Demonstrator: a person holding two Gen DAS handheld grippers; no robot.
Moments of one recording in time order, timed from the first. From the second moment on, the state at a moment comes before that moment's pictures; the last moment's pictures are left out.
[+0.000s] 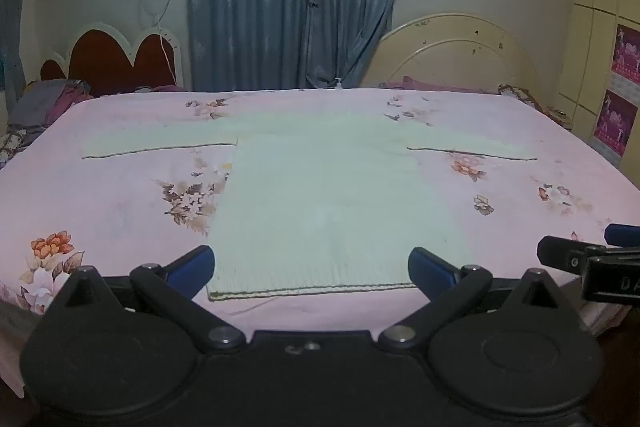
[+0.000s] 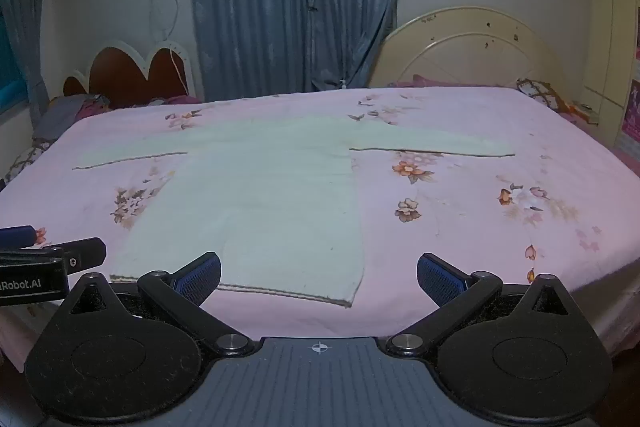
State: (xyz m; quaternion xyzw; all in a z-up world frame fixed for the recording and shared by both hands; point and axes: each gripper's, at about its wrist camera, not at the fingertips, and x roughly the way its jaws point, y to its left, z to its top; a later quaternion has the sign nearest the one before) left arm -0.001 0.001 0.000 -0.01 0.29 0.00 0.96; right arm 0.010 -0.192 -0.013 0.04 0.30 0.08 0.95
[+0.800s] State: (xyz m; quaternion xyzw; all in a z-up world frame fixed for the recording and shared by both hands) left arm -0.005 -0.001 0.008 0.00 0.29 0.01 0.96; right arm 0.008 -0.192 -0.009 0.04 0.29 0.08 0.95
